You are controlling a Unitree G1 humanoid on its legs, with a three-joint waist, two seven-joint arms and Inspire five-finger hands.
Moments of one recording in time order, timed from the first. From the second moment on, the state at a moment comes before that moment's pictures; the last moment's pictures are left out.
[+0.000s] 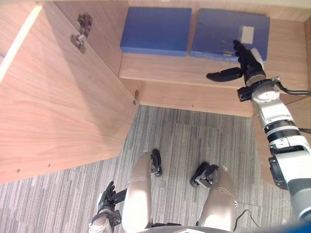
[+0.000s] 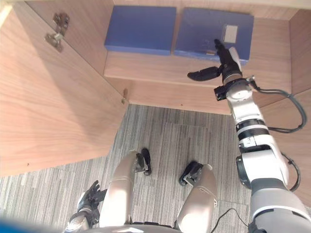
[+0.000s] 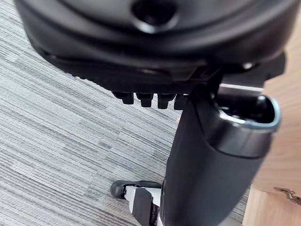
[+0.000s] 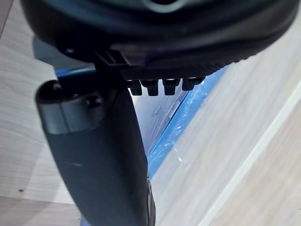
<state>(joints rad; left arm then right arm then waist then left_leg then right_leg) 0.15 0.09 0.15 0.80 -0.26 -0.11 0.01 -0.90 -0.59 0.16 0.78 0.11 0.02 -0.01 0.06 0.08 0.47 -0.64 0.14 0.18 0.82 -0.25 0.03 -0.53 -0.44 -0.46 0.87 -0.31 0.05</state>
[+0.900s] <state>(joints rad) 0.12 0.03 0.26 0.97 -0.11 -0.08 0.10 0.03 -0.01 -0.34 1.11 0.41 -0.06 -0.12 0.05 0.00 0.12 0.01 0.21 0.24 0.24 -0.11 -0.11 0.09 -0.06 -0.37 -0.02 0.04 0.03</state>
